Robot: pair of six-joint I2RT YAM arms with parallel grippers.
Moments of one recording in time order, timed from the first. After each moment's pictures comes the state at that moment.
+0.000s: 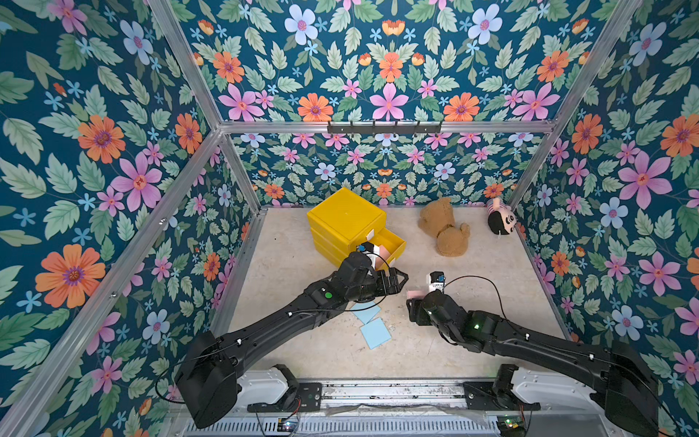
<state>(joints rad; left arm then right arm) -0.85 1.29 0.90 -0.12 0.20 -0.89 1.02 1.09 0.62 -0.28 0.37 0.79</state>
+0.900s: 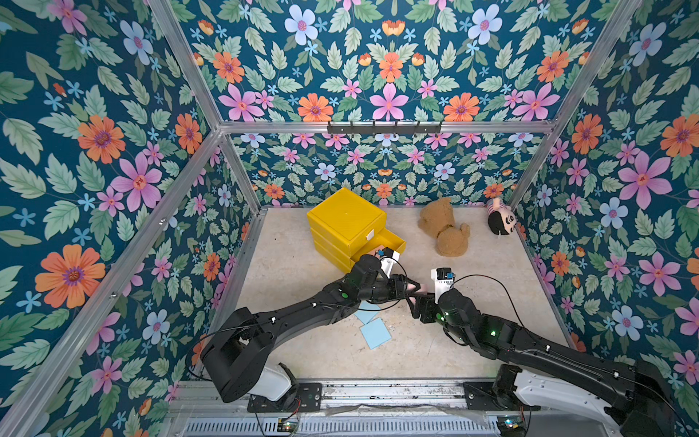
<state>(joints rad) -0.87 1.45 0.86 0.20 0.46 -0.97 1.00 0.96 0.58 -0.18 0.30 0.74</state>
